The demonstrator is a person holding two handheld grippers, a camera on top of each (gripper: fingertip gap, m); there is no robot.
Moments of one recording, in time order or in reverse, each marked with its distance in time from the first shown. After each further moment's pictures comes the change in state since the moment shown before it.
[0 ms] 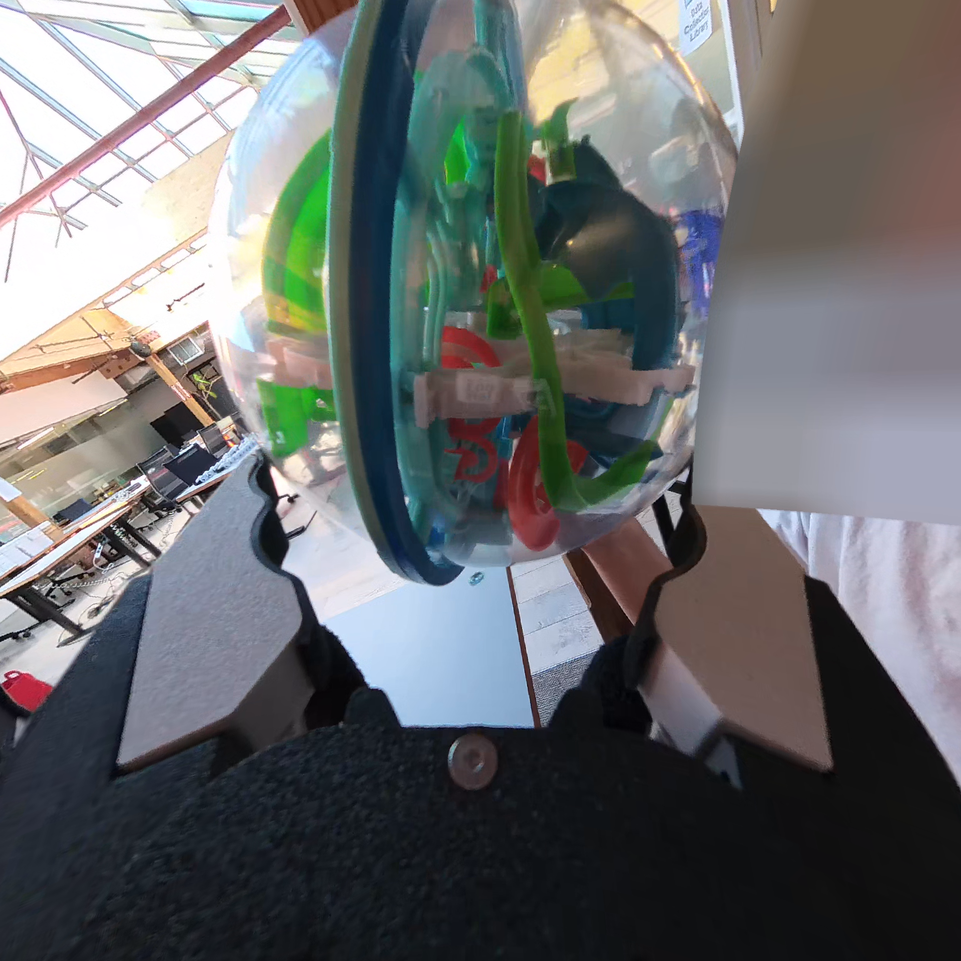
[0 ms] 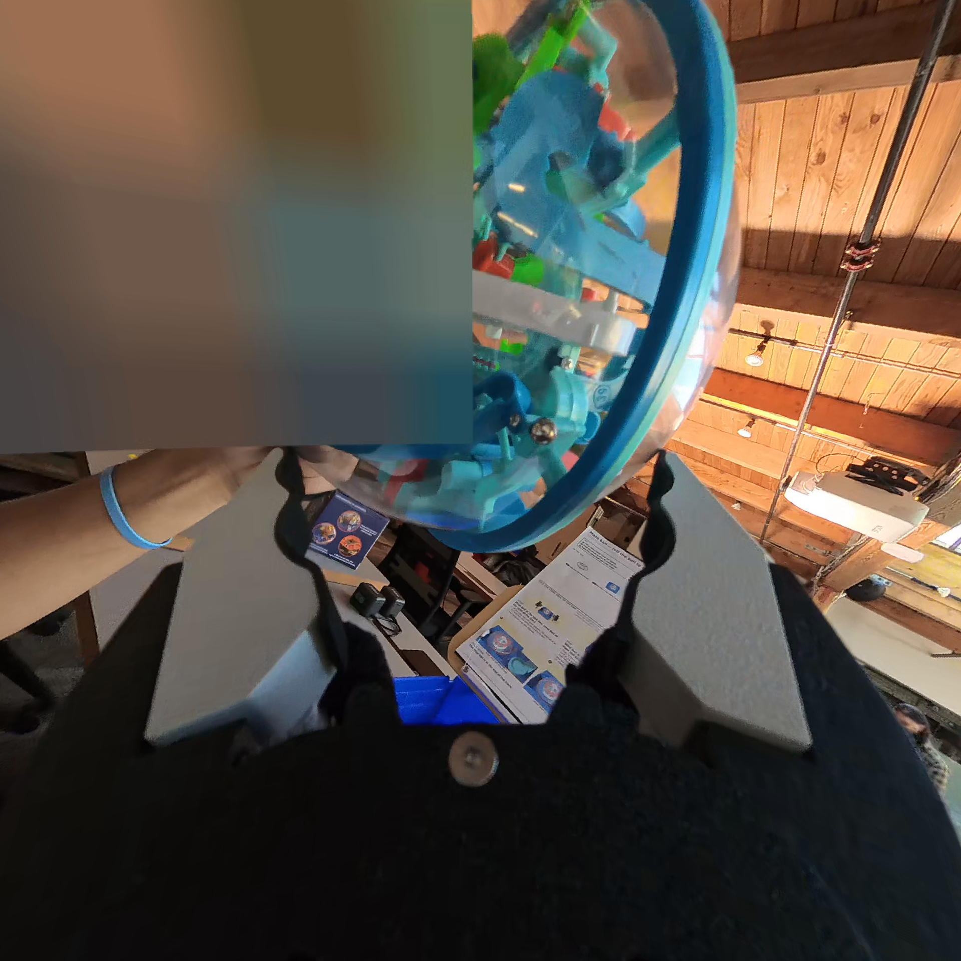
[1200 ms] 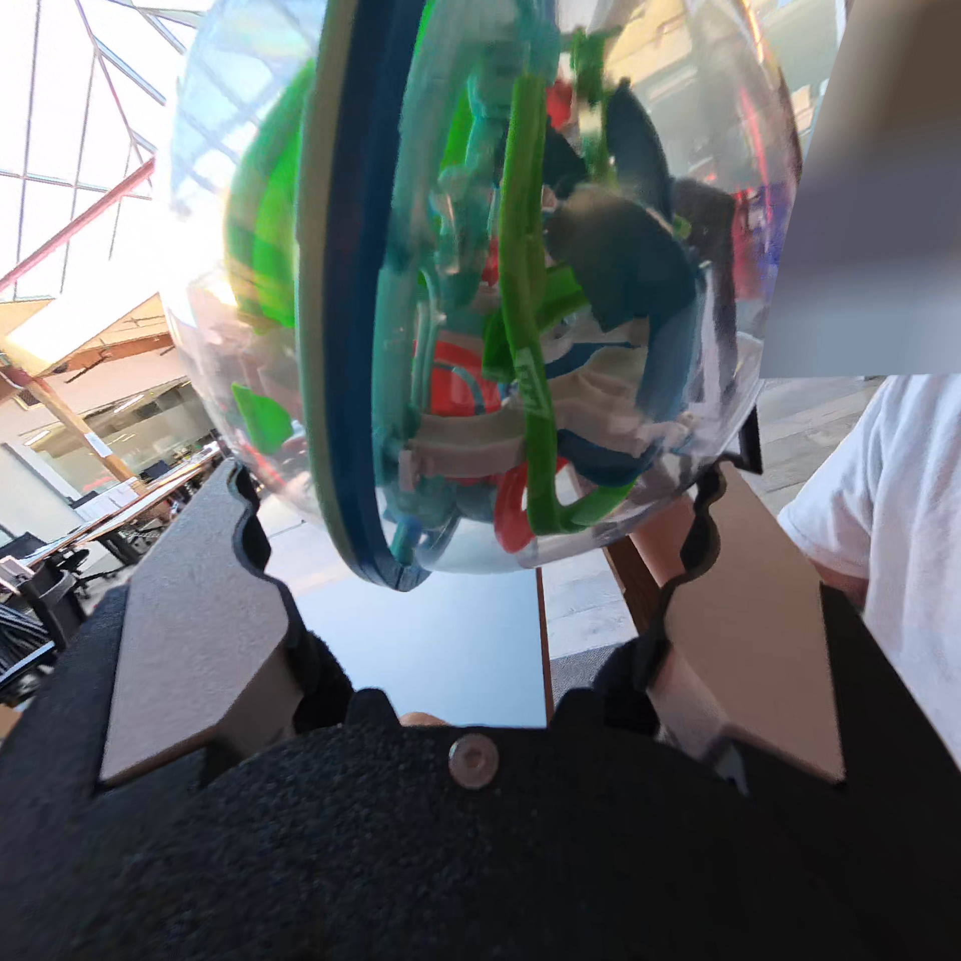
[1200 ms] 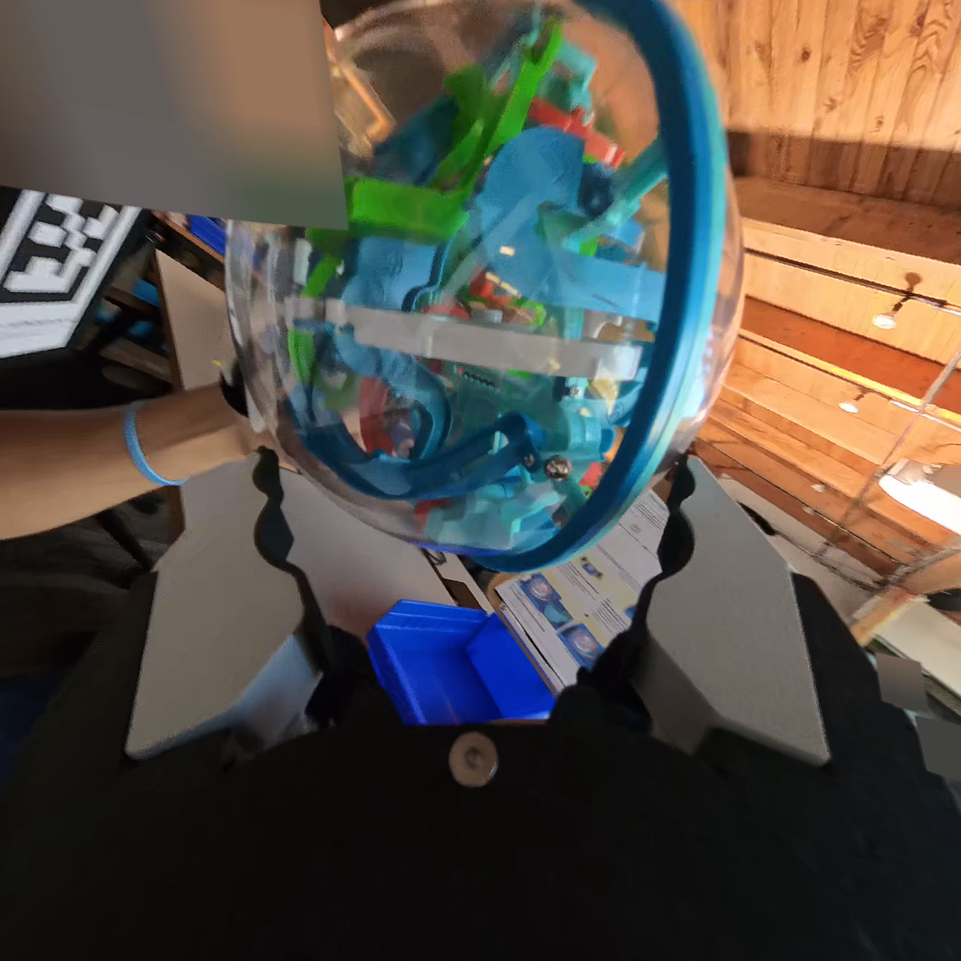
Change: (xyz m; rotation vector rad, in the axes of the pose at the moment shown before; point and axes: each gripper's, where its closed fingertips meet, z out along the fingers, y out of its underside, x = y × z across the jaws) left arm 0.011 0.053 -0.012 -0.037 -0.138 0.012; right arm -0.028 0.024 0.000 -0.145 -0.185 -0.032
